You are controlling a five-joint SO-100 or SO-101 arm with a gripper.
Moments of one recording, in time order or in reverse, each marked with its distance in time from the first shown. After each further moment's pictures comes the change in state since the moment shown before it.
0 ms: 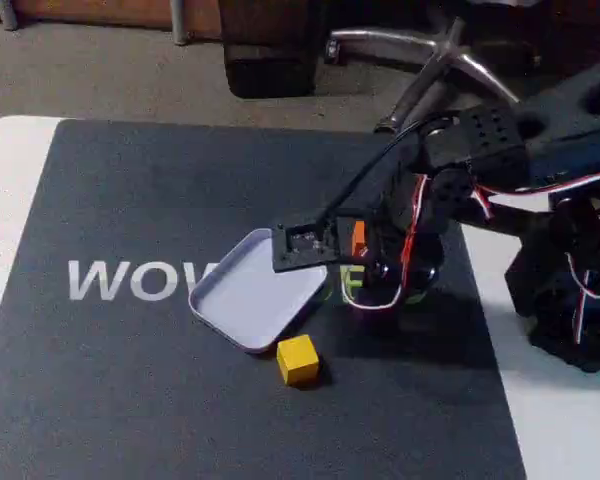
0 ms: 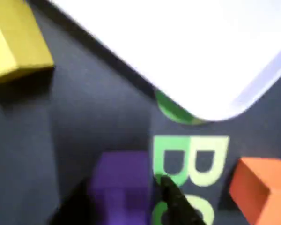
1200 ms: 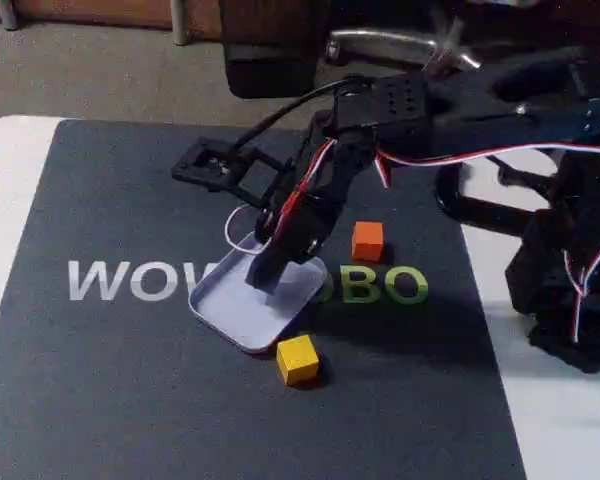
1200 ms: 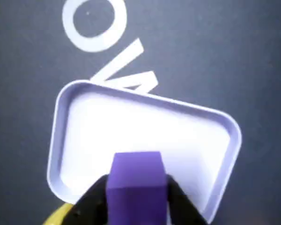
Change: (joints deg) arm 4.2 -24.6 -35.2 0.2 20.0
